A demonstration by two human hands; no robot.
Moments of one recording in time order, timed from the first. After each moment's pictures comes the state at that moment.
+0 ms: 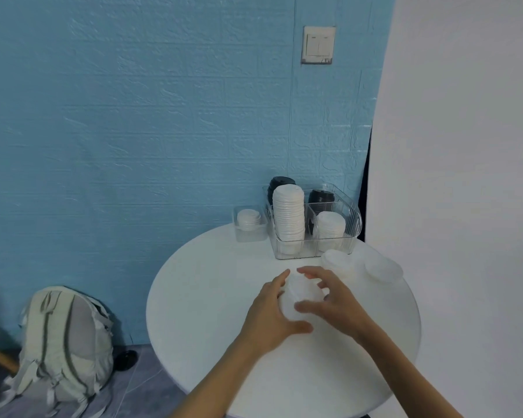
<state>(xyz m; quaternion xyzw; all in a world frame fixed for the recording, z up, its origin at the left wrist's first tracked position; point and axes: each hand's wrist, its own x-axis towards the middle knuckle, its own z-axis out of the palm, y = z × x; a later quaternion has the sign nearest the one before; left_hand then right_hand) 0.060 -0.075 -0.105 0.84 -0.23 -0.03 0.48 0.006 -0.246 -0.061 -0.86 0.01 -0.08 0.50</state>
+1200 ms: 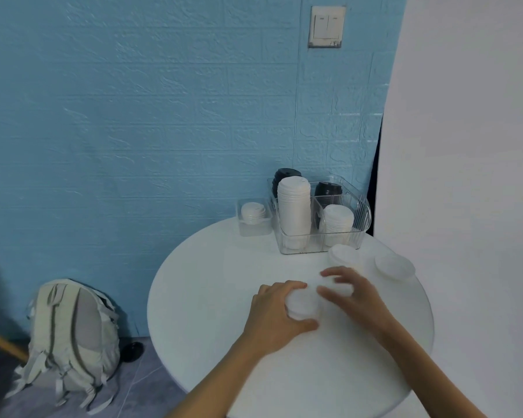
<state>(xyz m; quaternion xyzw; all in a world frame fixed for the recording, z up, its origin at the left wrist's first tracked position) 0.054 -0.077 -0.095 0.90 -0.24 0.00 0.36 0.015 -0.279 -0.082 -0.86 0.05 -0.16 0.48</state>
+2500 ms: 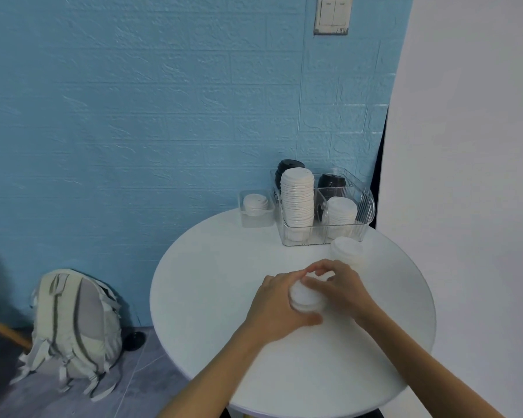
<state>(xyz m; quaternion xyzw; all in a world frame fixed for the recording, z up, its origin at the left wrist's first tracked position) 0.057 -0.075 -0.094 0.89 -0.26 -0.01 0.38 0.038 -0.248 -0.076 -0.87 0.08 -0.11 0.47</state>
